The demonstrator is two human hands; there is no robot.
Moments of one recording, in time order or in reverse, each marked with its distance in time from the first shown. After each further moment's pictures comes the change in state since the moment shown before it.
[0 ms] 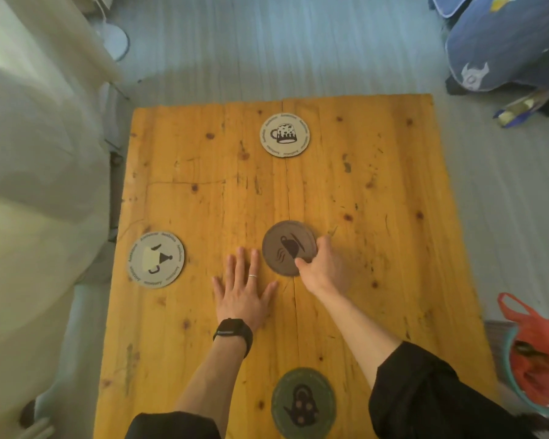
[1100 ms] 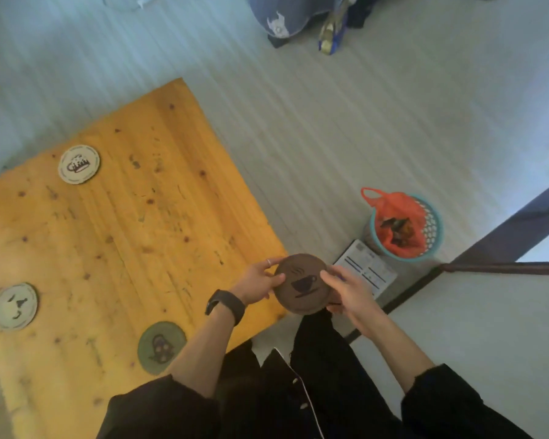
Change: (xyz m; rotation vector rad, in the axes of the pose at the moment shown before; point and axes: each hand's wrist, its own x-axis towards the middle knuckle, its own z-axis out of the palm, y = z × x) left_hand -0.217 0.382 0.019 -0.476 -0.836 0.131; right_hand -0.185 0.430 -0.228 1.156 -0.225 0.419
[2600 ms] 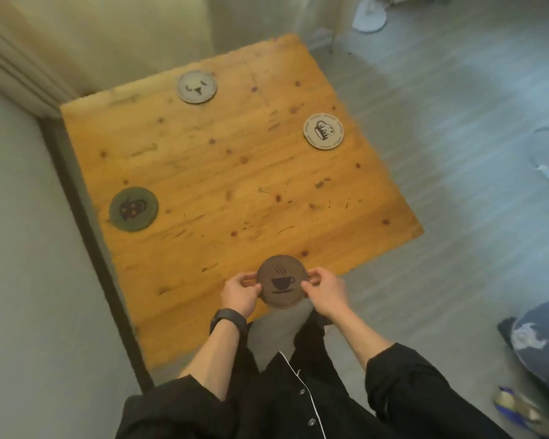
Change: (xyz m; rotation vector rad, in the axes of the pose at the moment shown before) left_hand 0.145 0.078 -0.086 -1.616 1.233 -0.463; right_hand 0.286 -0.308 0.222 -1.856 -0.863 -0.647
